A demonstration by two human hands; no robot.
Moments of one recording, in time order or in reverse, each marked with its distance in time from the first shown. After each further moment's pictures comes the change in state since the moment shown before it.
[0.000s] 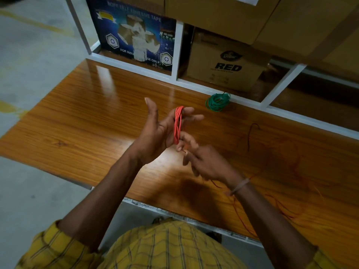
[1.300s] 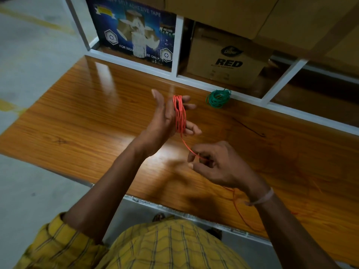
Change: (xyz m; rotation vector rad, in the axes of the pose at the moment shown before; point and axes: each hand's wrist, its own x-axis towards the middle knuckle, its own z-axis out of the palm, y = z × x) left_hand 0.011 0.009 0.007 0.065 0.210 0.051; right_hand -0.042 -0.011 -0.018 -0.117 0.144 -0.354
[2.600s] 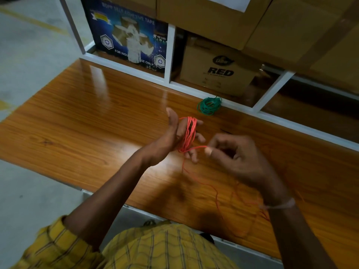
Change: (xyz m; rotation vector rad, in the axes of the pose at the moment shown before) left_hand 0.013 -0.019 0.036 0.173 -0.197 -0.118; right_hand -0.027 0.008 -0.069 0.172 0.131 0.052
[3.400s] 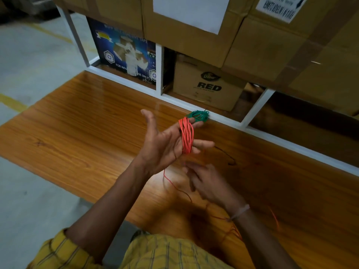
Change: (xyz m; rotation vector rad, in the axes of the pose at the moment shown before) left_hand 0.052 0.025 0.078 -0.624 0.050 0.123; right_hand -0.016 0.095 -0.002 -0.141 -0.204 0.098
